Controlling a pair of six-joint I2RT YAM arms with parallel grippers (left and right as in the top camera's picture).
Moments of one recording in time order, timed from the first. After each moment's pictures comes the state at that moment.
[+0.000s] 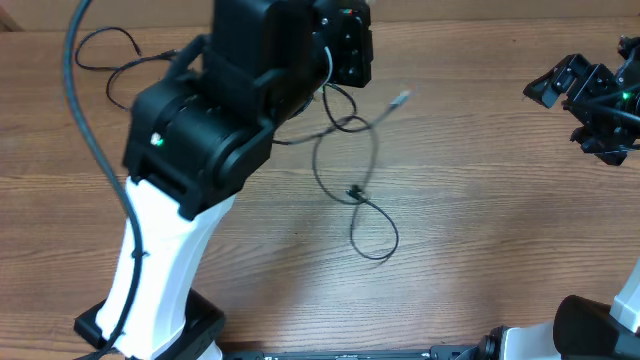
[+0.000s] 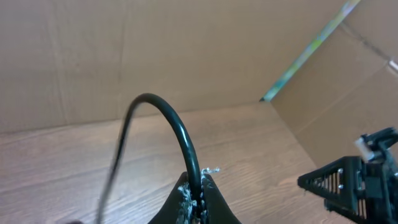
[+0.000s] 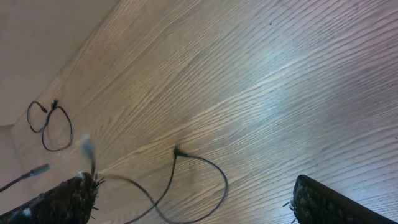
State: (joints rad) left arm -0.65 1.81 2.64 -1.19 -0.07 -0.42; right arm -0.28 1.63 2.12 -1.64 -0.36 0.36
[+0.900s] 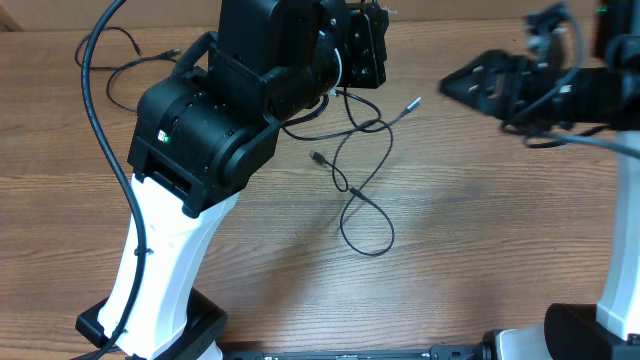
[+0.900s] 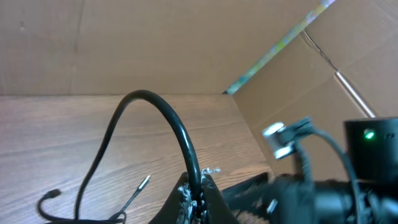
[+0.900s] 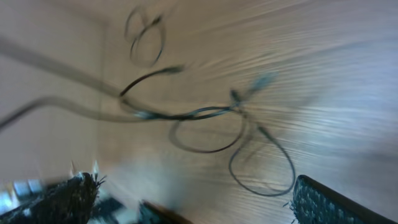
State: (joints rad) left arm -0.65 1.82 2.64 -1.18 0.06 -0.61; right arm 0.01 1.63 2.11 -1.54 -0.67 0.16
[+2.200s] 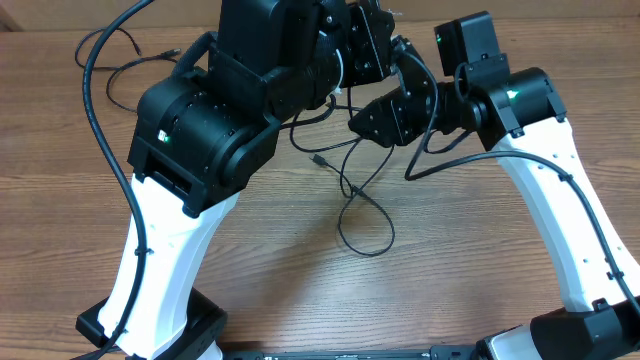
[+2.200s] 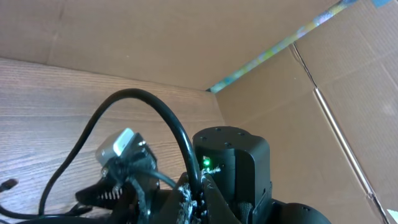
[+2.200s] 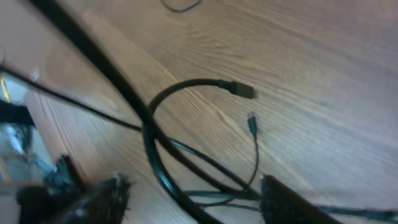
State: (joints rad) left arm -0.65 1.82 2.64 -1.18 0.09 -0.79; right arm 0.32 1.65 1.75 -1.06 -0.59 -0.12
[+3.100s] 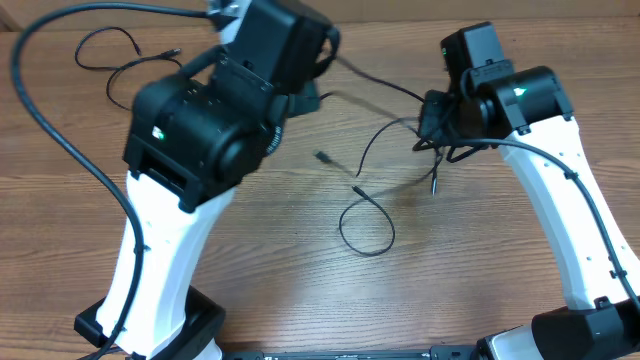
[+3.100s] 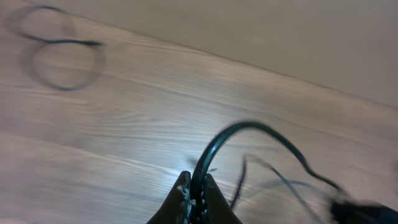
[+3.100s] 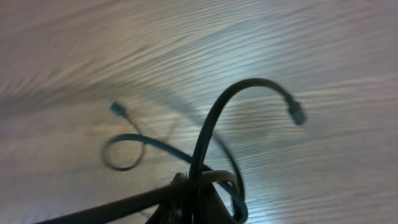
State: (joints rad) left arm -0.61 1.82 2.64 -1.65 -0.44 -0.75; right arm 0.28 1.65 1.74 -1.28 0.03 0.53
